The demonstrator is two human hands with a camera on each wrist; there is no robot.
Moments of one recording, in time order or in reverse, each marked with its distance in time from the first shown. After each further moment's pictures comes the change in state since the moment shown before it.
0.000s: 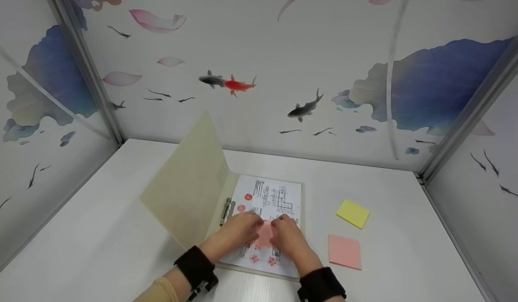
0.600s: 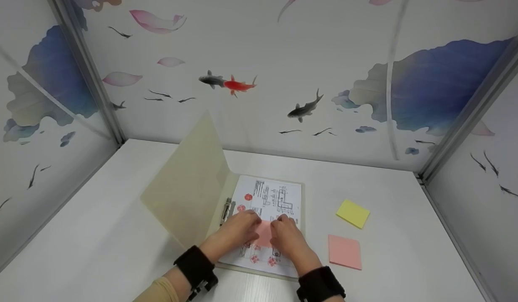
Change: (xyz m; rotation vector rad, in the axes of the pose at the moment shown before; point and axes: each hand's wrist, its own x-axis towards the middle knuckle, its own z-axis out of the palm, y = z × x) left_hand -0.001 -0.003 -0.001 0.003 0.004 -0.013; right_hand -0.002 -0.002 -0.002 -0.081 -0.004 -0.054
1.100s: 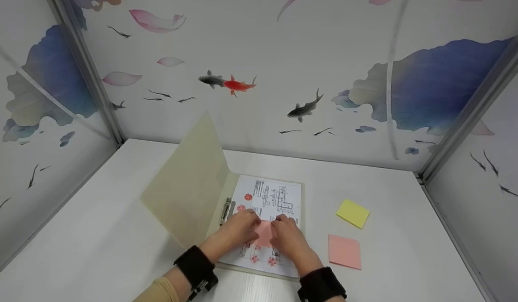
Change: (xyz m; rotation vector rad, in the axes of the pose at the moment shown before) left_hand -0.001 -0.001 -0.002 -0.001 0.010 0.015; right_hand 0.001 0.003 0.001 0.003 0.002 -0.020
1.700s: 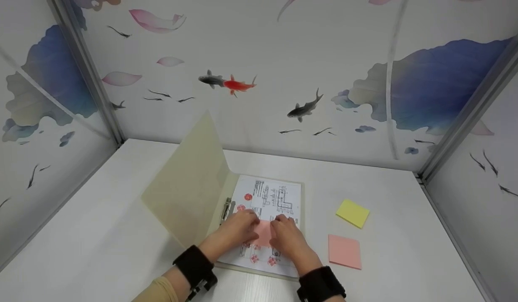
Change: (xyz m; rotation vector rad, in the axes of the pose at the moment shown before) left_hand -0.001 -0.003 -0.001 -0.009 0.002 0.023; right_hand -0.001 -0.004 -0.001 -0.030 -0.031 0.010
